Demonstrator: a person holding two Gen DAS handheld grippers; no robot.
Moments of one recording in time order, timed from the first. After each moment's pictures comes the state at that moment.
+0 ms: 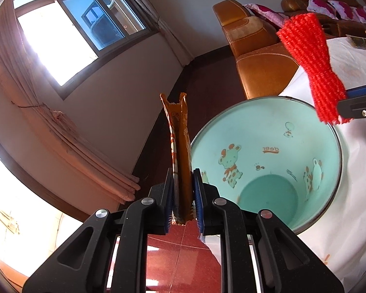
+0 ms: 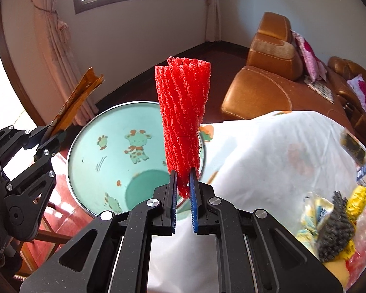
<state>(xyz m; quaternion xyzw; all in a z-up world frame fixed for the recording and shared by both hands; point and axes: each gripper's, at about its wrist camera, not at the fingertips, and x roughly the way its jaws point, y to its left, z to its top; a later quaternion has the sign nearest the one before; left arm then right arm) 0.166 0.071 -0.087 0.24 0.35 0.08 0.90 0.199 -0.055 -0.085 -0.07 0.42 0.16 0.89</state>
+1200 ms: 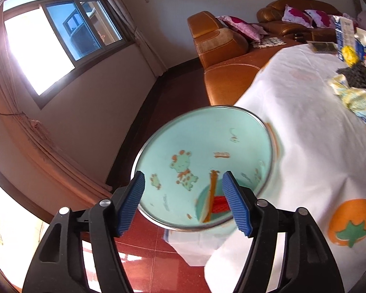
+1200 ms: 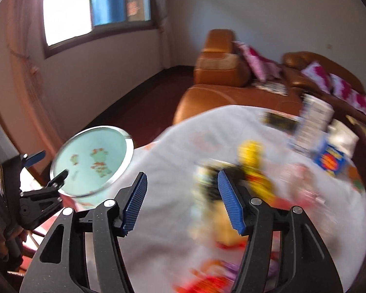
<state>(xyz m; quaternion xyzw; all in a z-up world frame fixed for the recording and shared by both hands) 0.126 0.018 -0.092 0.23 0.33 0.00 0.91 0.098 -0.198 -0.034 0.00 0.34 0.03 0.94</state>
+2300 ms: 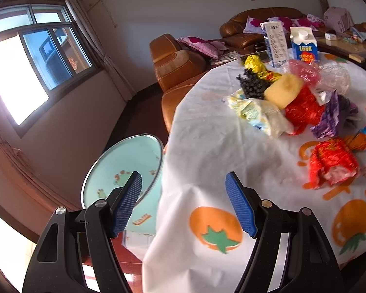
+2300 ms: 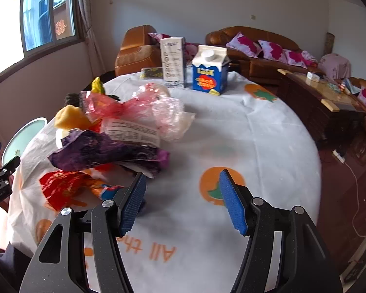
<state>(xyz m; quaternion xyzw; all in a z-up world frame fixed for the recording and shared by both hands) 0.043 -0.098 -0.084 0.24 0.29 -0.10 0.92 -0.046 -0.345 -0.100 0.07 0.34 -0.14 0.93</state>
